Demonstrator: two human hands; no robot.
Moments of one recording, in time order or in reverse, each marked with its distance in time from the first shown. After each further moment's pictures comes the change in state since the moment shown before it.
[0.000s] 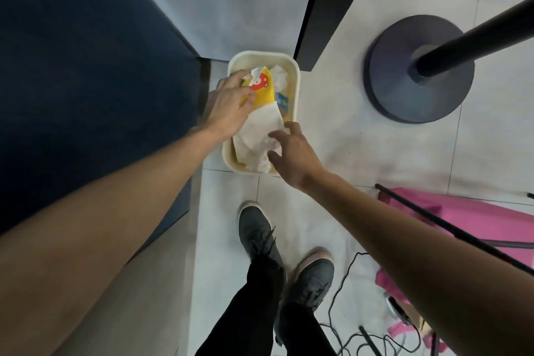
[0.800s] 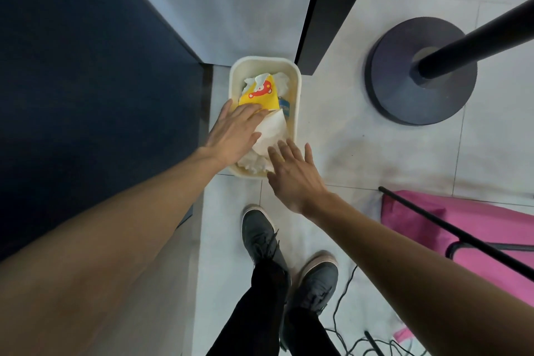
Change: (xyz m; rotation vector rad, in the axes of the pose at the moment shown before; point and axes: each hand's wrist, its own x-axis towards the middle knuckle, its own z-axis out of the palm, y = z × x) left_hand -0.030 -0.003 0.018 0.386 -0.142 0.209; right_hand -0.014 0.011 0.027 -0.404 -0.082 -0.105
